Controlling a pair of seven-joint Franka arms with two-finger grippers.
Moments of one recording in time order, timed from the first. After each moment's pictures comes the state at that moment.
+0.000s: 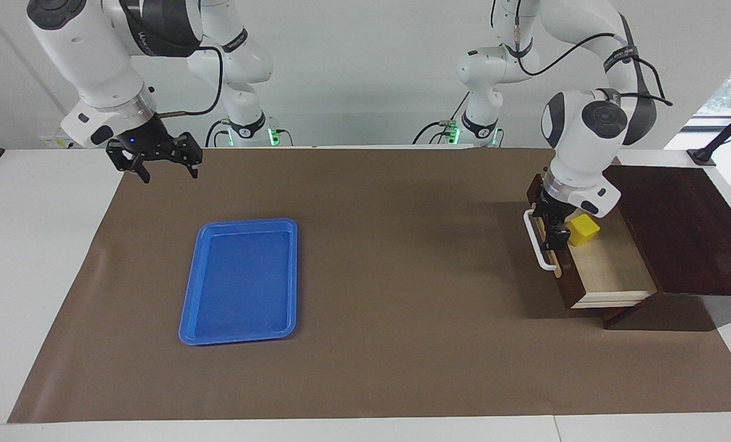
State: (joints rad) left arm 0.07 0.09 -0.19 -1.93 0.12 2.02 -1.59; right arm -0.10 -0.01 0.09 -1.66 0.00 1.59 -0.10
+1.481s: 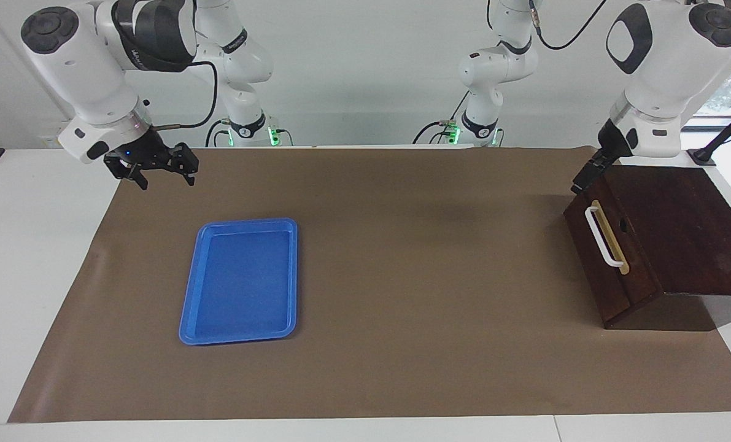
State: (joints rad) left arm 0.17 0.01 -0.24 -1.63 0.02 1.57 -0.52; right arm -0.10 0.02 0.07 -1.66 0.00 1.59 -0.10
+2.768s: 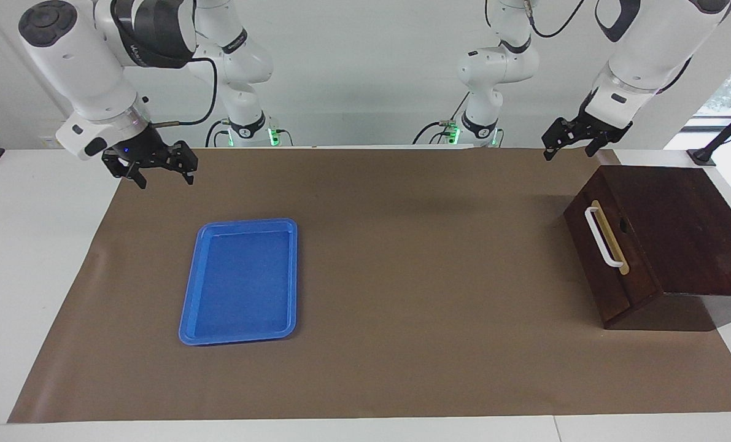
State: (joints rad) left arm 0.07 -0.05 -0.15 -1.62 -0.03 1.46 -0.10; right arm -0.10 0.01 0.07 -1.65 0.00 1.59 -0.10
